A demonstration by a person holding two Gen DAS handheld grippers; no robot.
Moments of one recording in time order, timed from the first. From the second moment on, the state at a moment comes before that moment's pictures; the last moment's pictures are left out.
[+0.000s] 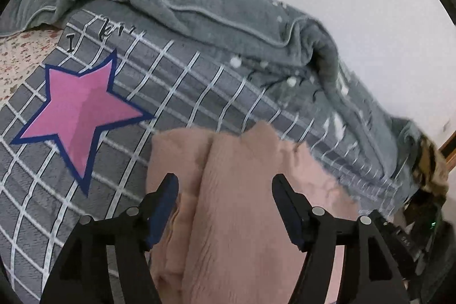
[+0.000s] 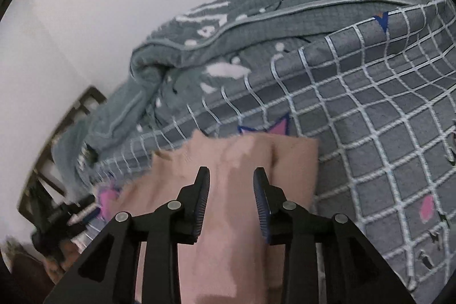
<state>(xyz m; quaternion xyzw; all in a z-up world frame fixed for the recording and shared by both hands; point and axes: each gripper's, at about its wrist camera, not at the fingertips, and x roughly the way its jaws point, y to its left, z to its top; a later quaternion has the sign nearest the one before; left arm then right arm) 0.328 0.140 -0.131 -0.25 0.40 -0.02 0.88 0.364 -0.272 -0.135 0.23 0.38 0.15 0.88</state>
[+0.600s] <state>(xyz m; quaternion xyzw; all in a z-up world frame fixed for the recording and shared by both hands) 0.259 0.136 -0.176 -0.17 0.43 -0.04 0.89 0.295 -0.271 -0.186 0.14 0.45 0.15 0.87</state>
